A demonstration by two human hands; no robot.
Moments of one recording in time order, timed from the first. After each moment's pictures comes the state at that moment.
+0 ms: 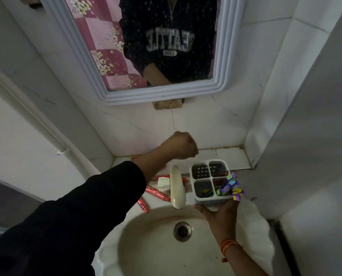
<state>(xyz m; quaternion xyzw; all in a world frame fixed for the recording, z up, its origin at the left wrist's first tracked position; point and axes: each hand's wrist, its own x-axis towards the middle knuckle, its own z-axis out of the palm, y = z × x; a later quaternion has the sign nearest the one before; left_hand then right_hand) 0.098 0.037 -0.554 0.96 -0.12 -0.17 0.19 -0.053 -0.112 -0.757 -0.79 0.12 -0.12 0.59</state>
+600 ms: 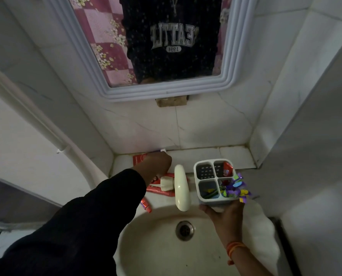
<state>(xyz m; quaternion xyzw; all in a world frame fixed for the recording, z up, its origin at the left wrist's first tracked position) 0.105 0.112 -0.642 0.94 -0.12 -0.27 -0.14 -0.051 -0.116 -0.763 -0.79 0.11 -0.11 0.59</state>
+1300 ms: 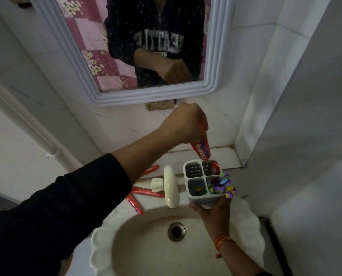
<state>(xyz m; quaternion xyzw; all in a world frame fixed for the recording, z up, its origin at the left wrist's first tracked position) 0.080 0.007 -0.469 0.96 -0.20 0.01 0.18 -0.056 -0.110 -0.748 -0.78 0.12 -0.13 0.60</state>
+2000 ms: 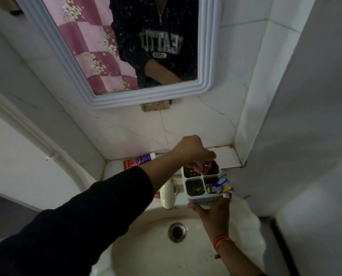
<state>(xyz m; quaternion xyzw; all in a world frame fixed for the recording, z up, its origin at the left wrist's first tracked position) 0.072 -0.030 -0.539 0.91 0.01 -0.26 0.32 -0.056 -0.113 -0.750 -0.78 0.12 -0.13 0.61</state>
